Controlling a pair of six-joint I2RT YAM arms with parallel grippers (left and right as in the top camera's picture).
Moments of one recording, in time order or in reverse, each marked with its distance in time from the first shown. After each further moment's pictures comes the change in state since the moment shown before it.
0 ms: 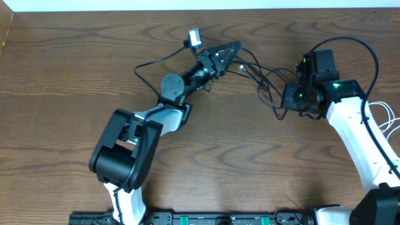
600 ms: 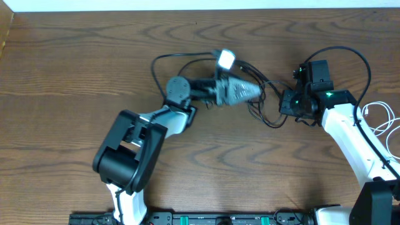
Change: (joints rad) left arm -0.095 0.000 0.000 0.006 0.665 0.262; right arm 0.000 0.004 -0.142 0.165 0.002 0.028
